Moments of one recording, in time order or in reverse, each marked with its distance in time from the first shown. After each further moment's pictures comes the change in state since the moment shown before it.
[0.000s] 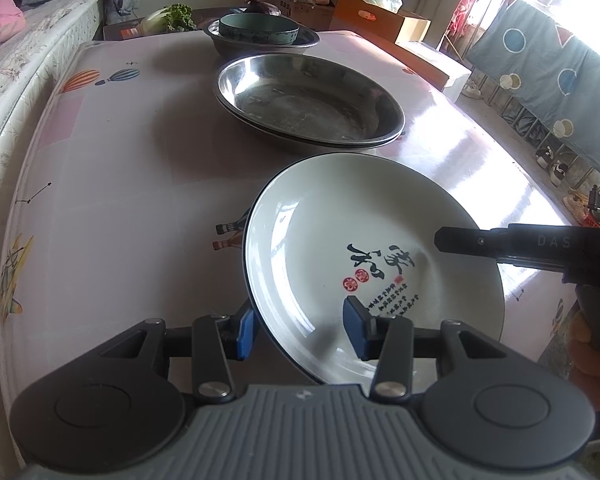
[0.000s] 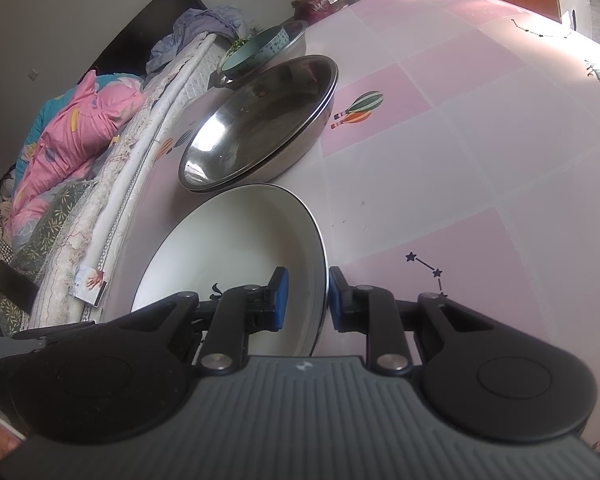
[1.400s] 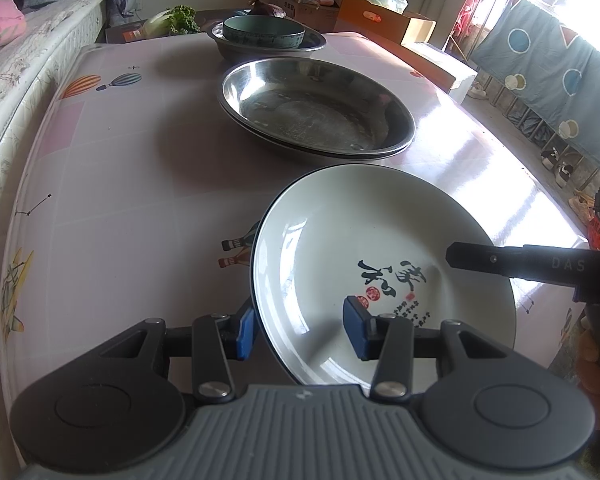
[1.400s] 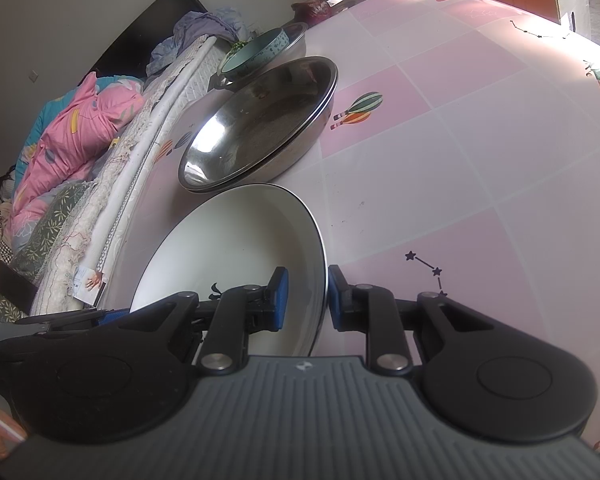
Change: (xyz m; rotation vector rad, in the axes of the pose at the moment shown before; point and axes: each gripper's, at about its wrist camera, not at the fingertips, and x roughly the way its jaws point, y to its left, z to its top) left arm 0.005 0.001 0.007 0.003 -0.005 0.015; right arm 0.000 0.000 -0.001 0.000 -0.001 0.000
